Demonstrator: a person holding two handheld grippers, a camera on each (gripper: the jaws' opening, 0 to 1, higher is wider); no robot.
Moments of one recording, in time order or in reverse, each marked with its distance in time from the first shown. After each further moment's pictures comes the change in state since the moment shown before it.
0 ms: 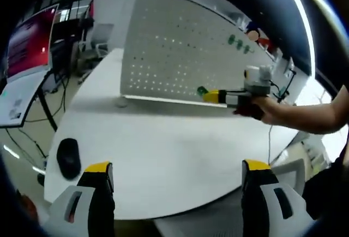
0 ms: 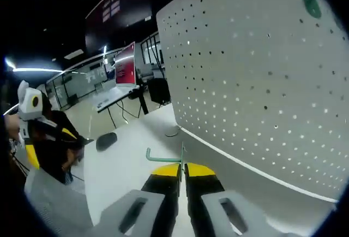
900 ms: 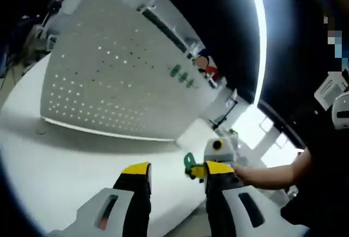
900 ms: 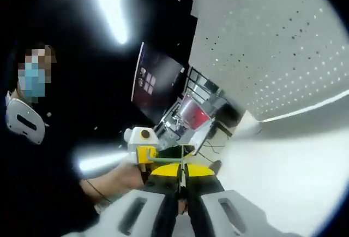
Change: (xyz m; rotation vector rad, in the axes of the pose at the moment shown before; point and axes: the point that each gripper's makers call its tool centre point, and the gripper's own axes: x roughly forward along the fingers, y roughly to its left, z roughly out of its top) left arm 0.031 -0.124 0.094 -0.158 -0.134 -0.612; right arm -0.104 0.117 0.027 0.624 -0.278 0.617
